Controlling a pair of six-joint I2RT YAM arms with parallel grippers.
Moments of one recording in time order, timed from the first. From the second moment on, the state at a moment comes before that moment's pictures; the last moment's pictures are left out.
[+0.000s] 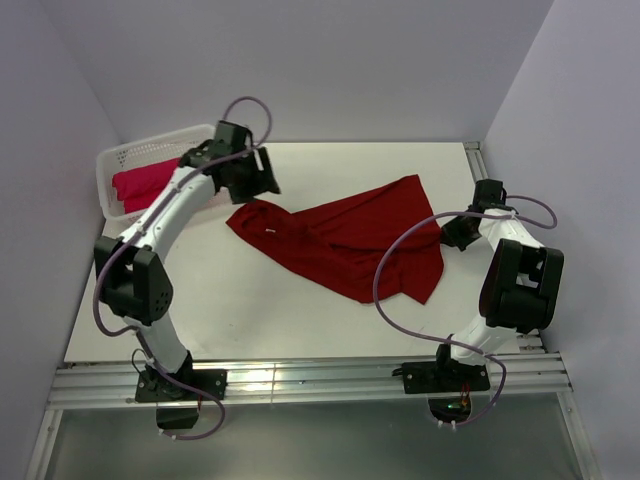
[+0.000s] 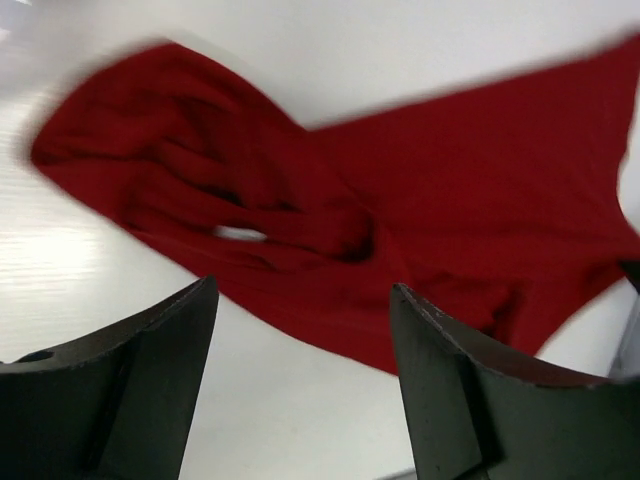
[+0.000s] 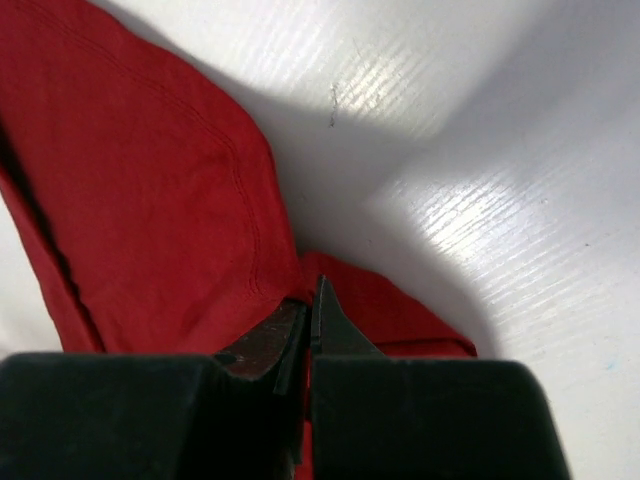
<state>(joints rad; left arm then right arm) -0.30 1.76 1.66 -0.78 0.09 -0.58 -0.28 1.61 1.01 -0.52 -0.12 0.79</state>
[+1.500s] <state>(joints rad) -0.56 1.91 1.54 -0.77 0.10 -0.67 -0.27 1.71 1.08 -0.52 -0.15 0.78</state>
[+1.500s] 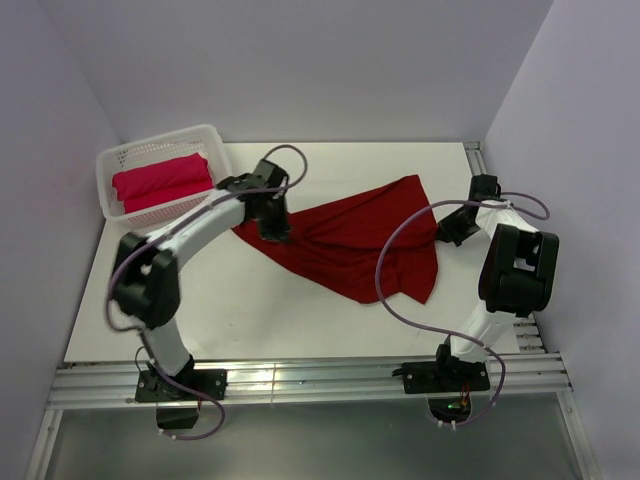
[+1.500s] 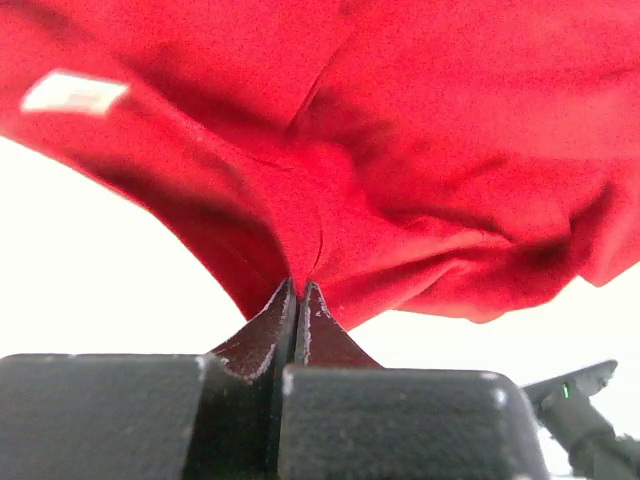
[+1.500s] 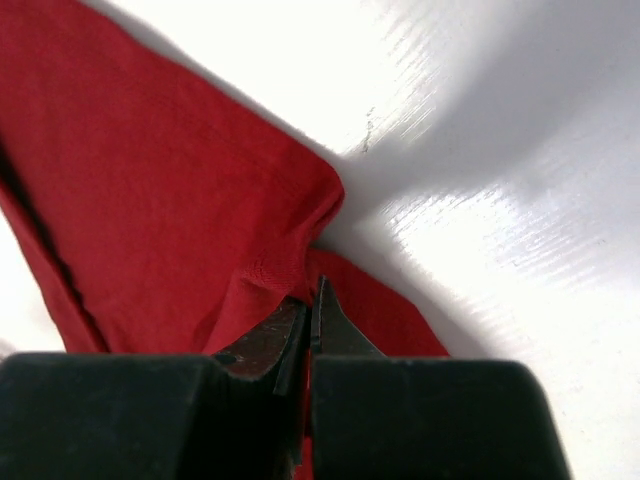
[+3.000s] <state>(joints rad) -0.80 1.80 1.52 -0.78 -0.01 -0.78 0.00 1.45 0.98 -0.60 -0.25 0.77</state>
